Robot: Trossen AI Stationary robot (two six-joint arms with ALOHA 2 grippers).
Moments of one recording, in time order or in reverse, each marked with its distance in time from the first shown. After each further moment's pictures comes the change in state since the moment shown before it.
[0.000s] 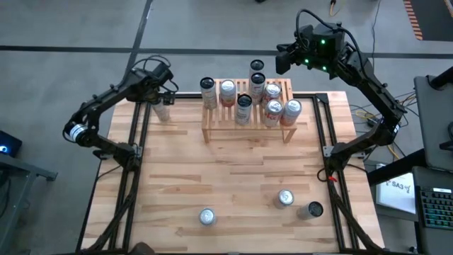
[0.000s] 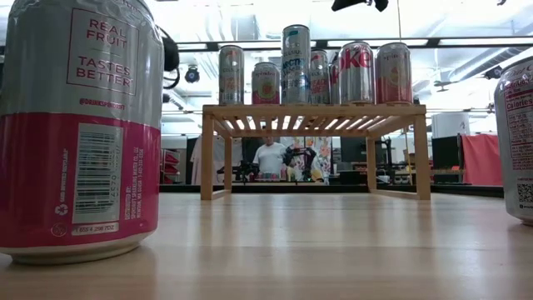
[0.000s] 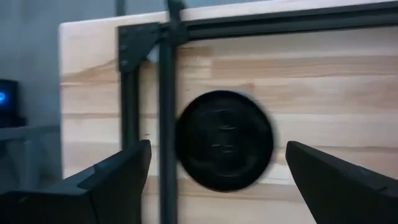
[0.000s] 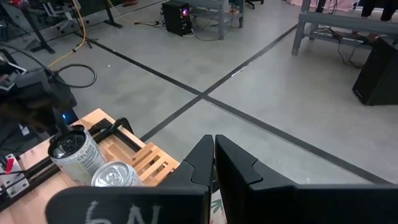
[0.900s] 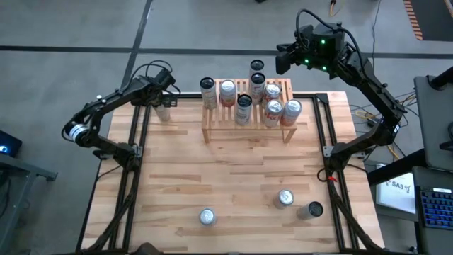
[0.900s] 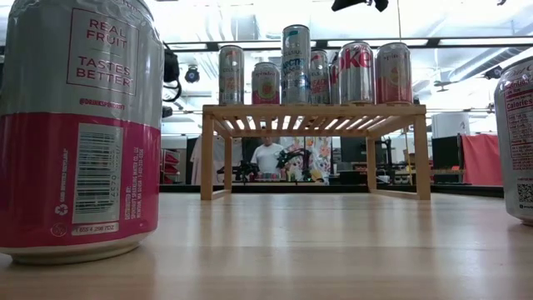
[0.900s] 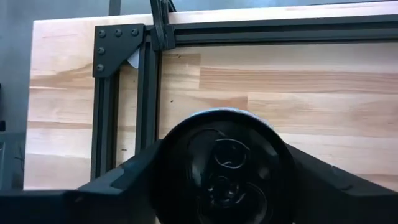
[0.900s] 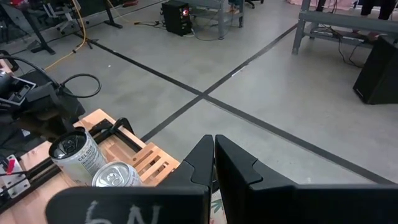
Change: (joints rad) left arm -0.002 -0.004 -0.151 0.206 -0.013 -0.029; right arm 0.000 0.000 0.000 0.000 0.000 0.006
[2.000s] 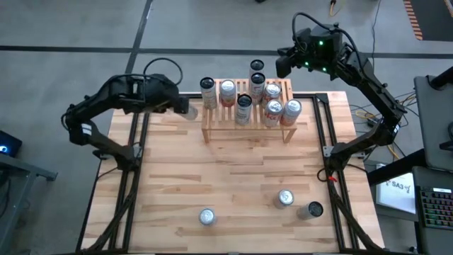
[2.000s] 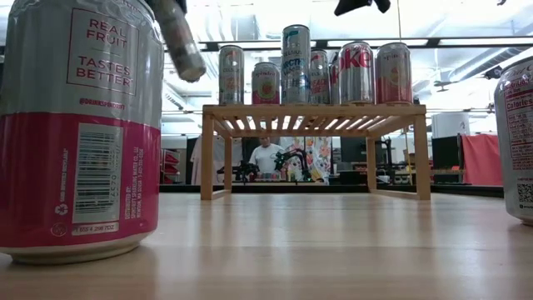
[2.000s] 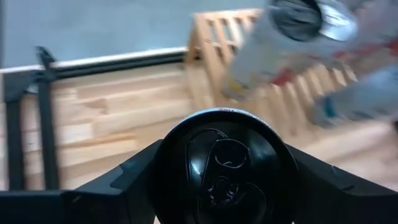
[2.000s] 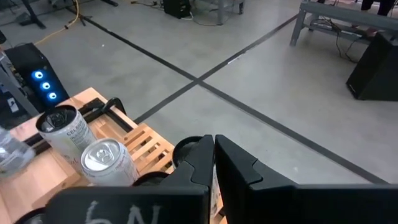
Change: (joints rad) left arm -0.739 0.015 0.837 -0.575 -0.105 -0.468; right arm 0.000 0.000 0.000 -0.065 0.000 -0.053
